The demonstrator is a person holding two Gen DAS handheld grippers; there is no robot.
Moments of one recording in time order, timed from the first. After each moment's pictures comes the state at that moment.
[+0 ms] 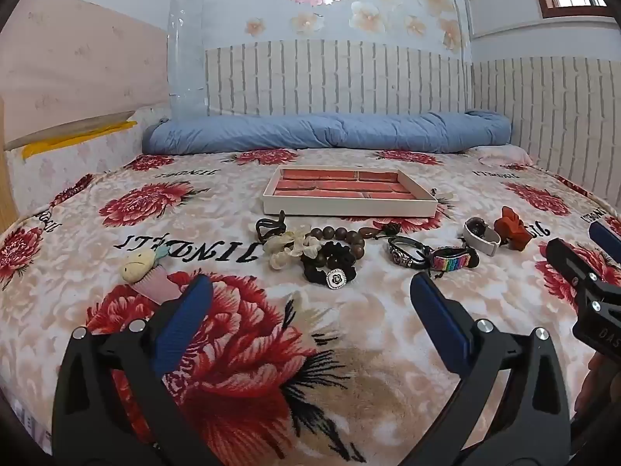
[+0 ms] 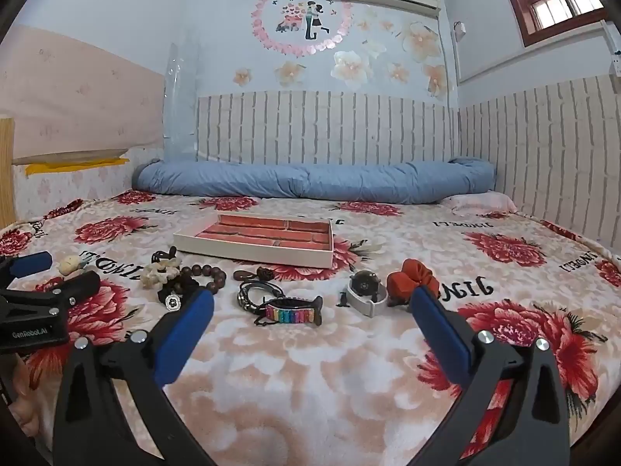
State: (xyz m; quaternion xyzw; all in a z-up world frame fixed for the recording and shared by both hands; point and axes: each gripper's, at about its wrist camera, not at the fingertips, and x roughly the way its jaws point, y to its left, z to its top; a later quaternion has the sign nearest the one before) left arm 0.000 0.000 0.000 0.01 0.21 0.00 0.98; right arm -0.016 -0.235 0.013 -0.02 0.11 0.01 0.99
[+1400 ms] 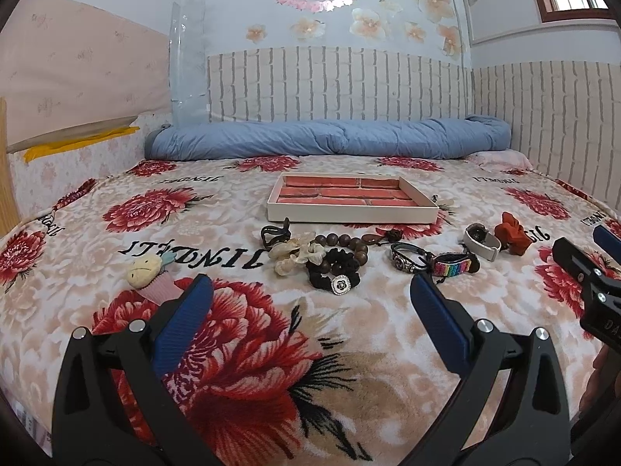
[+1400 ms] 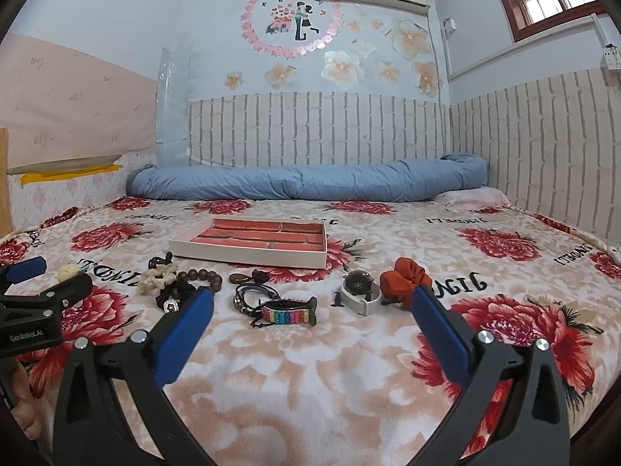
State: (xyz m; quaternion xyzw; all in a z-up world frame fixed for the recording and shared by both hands) left arm -0.006 0.007 0.008 0.01 0.20 0.00 0.98; right arm -0.019 -0.243 0.016 0.00 0.12 0.00 0.99
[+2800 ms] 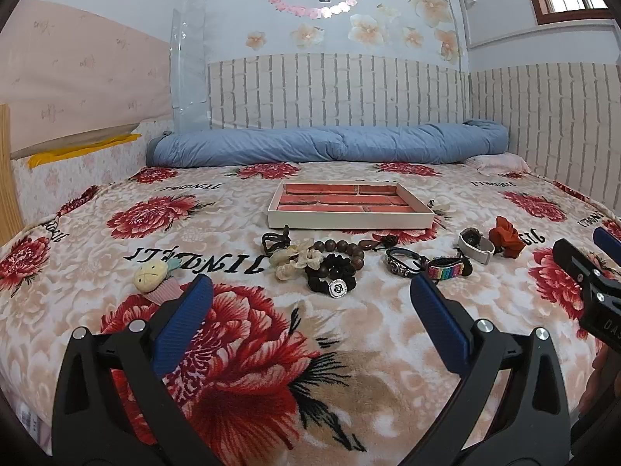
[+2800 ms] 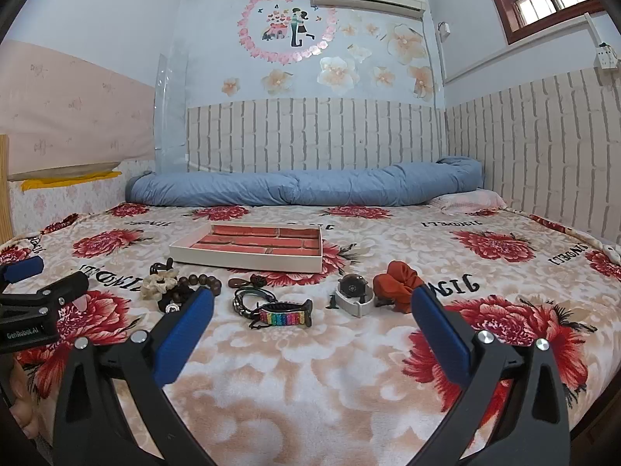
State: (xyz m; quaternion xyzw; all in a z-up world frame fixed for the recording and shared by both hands) left arm -0.021 0.004 0.016 0.02 0.19 0.00 0.98; right arm -0.030 -0.247 0.021 0.01 0.11 0.00 0.99
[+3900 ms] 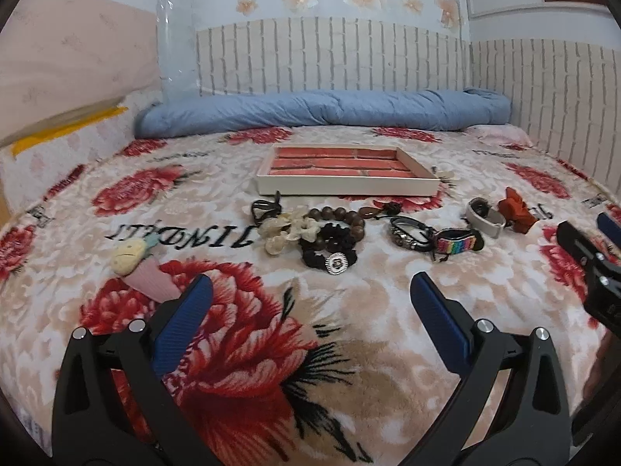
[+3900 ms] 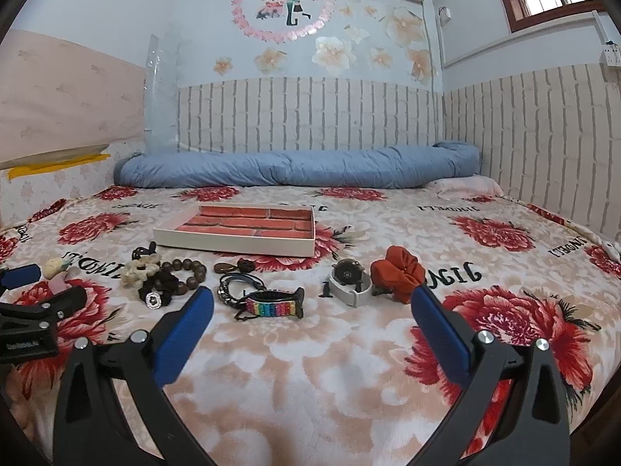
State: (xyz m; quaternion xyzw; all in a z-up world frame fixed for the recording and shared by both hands) left arm 0.020 0.005 -0.002 0.01 0.26 -0.02 0.97; right arm 0.002 -0.245 0.012 0.00 0.15 -0.02 0.99
